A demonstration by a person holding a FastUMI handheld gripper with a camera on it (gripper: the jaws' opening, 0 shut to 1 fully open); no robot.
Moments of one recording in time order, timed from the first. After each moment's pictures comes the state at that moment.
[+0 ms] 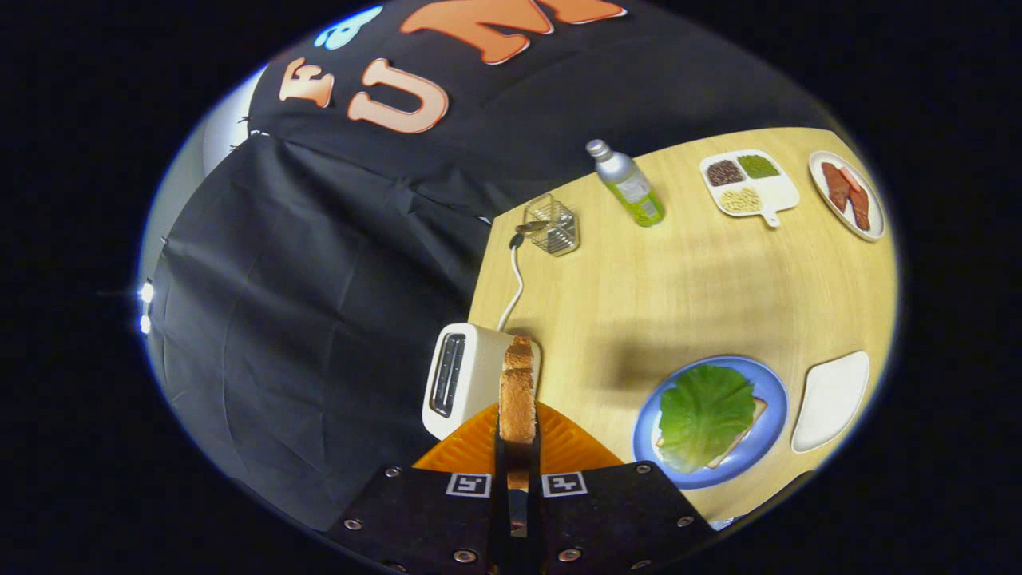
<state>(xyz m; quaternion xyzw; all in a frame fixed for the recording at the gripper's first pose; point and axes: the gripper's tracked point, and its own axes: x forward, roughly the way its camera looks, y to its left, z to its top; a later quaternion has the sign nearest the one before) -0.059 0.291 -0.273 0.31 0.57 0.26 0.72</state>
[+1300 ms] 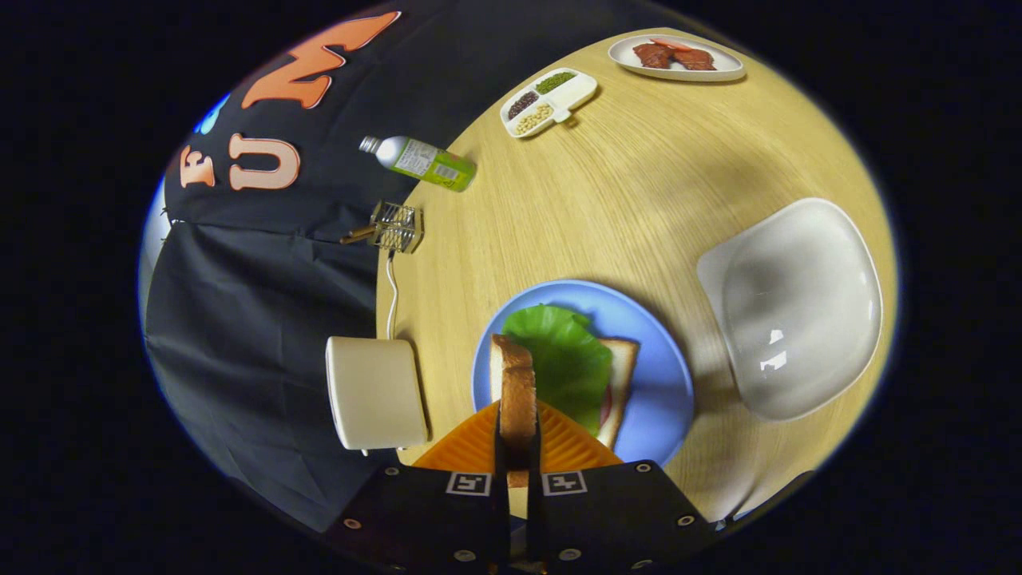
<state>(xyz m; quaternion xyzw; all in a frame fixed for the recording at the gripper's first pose) -0.119 0.195 -0.444 0.37 0.61 0.11 0.69</state>
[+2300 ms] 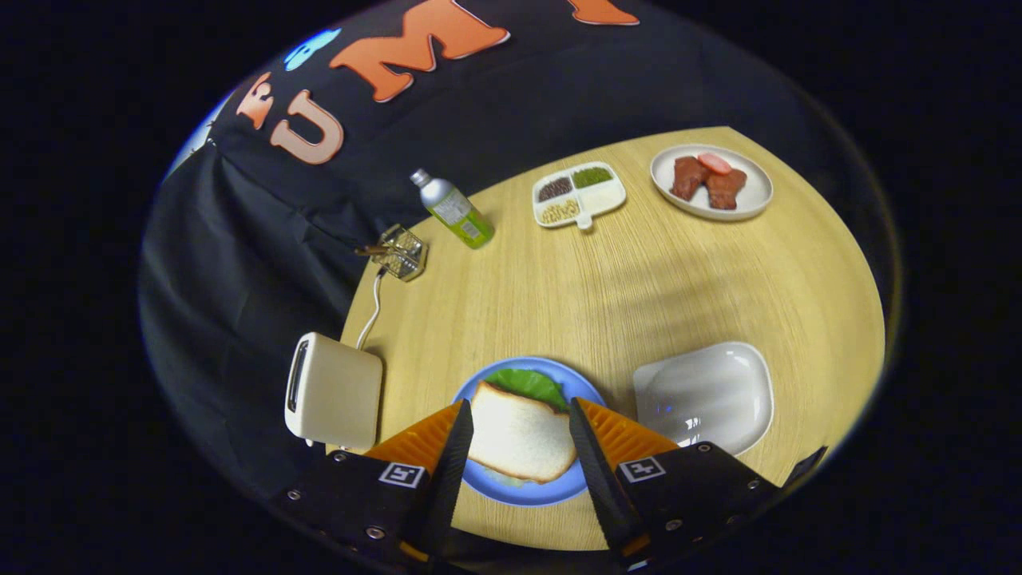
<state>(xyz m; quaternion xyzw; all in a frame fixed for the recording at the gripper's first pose) -0.063 0.147 -0.356 0.22 0.51 0.12 0.82</state>
